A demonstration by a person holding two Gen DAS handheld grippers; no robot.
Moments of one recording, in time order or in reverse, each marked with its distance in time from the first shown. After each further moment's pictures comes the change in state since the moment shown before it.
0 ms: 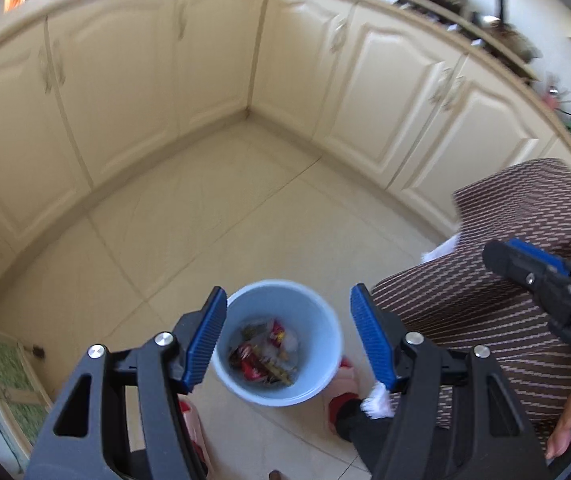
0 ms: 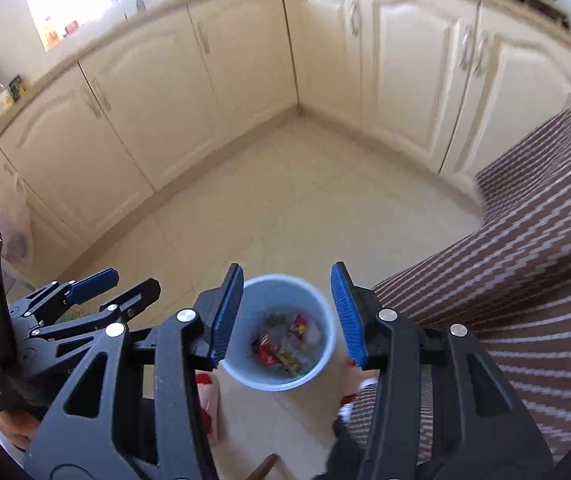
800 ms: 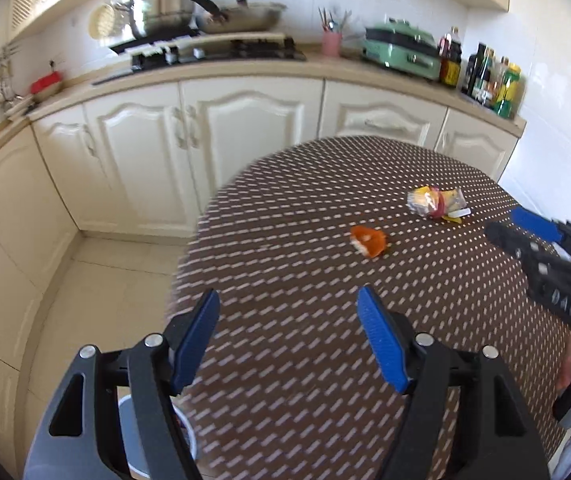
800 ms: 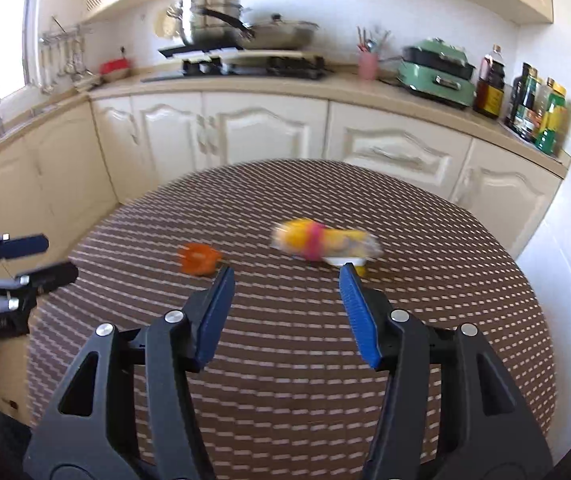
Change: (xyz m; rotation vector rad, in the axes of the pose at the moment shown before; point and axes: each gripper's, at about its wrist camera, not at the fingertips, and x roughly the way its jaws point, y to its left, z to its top) left arm -0.051 -0.407 0.052 0.559 -0.033 -0.314; right arm -0.262 -0.309 -0.059 0.242 -0.244 -0.509
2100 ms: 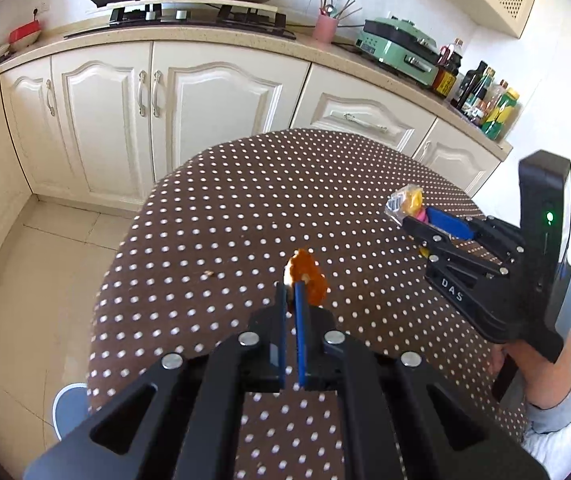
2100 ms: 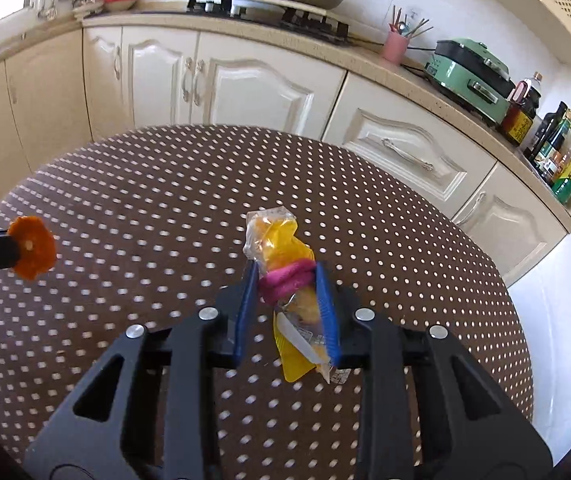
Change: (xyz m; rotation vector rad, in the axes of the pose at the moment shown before) left arm 0.042 0.015 0.011 -0.121 0.056 -0.170; right arm 0.108 0.023 0.035 -0.202 0.118 -0.071
